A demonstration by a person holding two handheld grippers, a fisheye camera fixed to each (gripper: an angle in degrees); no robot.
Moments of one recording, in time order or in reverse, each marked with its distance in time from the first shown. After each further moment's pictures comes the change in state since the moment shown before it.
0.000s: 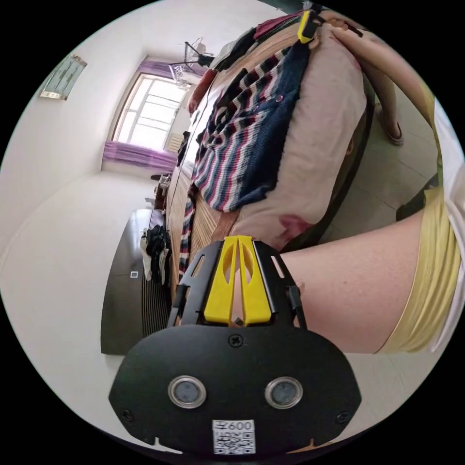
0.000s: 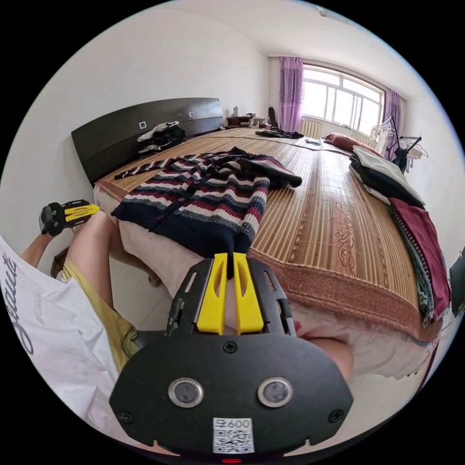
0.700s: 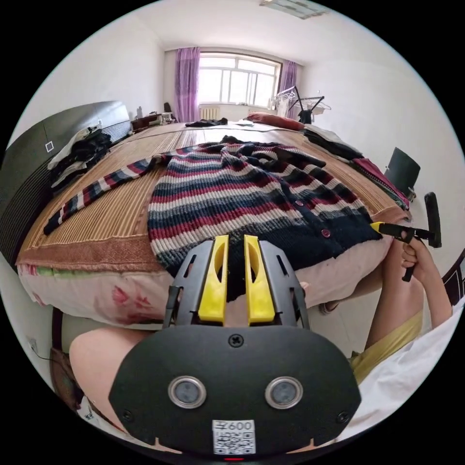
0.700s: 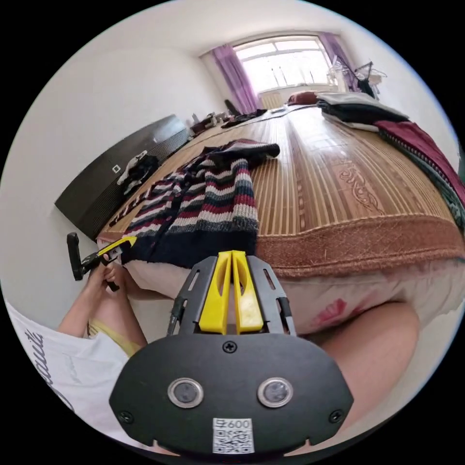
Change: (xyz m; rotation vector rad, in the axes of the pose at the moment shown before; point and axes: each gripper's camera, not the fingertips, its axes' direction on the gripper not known) left arm -0.087 -0.007 0.211 0.168 0.613 -0.891; right arm 0.071 0.029 0.082 0.047 -0.113 0.380
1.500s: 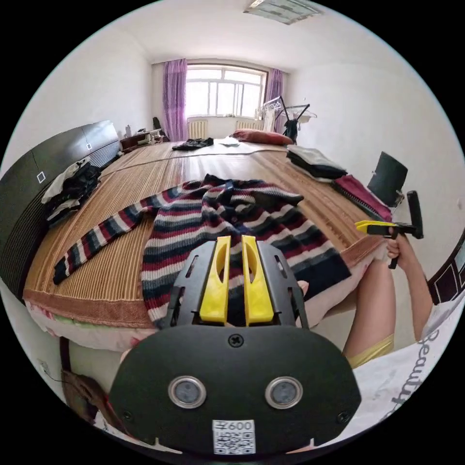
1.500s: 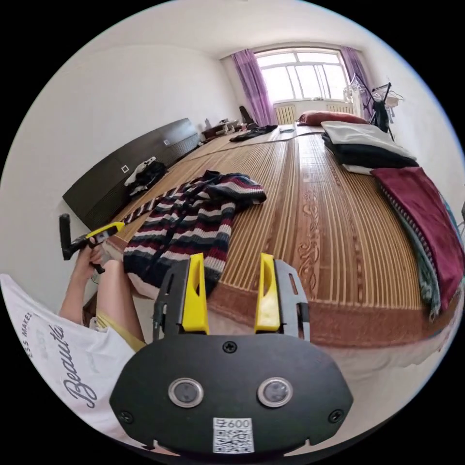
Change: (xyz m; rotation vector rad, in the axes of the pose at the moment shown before) left arm -0.038 -0.136 -0.011 0.057 0.082 0.052; right arm 0.070 -0.133 -0.016 -0.038 0.007 -0.110
